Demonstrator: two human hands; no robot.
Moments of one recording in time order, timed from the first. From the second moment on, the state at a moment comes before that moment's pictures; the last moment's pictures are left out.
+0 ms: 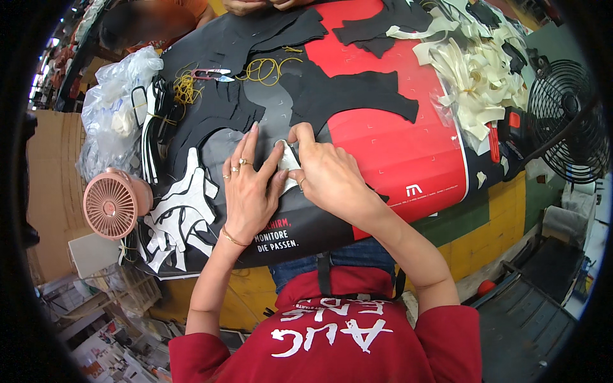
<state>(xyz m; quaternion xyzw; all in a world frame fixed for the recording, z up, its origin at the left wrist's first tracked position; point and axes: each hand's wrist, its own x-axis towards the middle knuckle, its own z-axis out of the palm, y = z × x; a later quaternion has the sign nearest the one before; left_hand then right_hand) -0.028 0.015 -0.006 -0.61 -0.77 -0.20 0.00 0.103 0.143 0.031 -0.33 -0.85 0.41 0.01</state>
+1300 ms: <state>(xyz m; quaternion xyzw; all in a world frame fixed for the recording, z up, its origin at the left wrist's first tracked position) 0.048 -0.033 0.012 -0.58 -0.79 -0.07 -0.19 0.170 0.132 0.033 -0.44 -0.85 0.28 0.09</state>
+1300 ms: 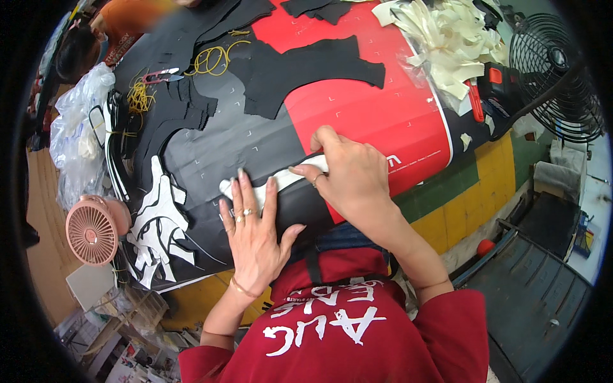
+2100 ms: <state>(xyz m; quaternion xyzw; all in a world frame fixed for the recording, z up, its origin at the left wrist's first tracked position) 0.086 -0.015 -0.004 -0.61 -0.78 -0.08 -0.15 0.187 0.112 0.000 -0.43 -0.77 0.32 0.35</state>
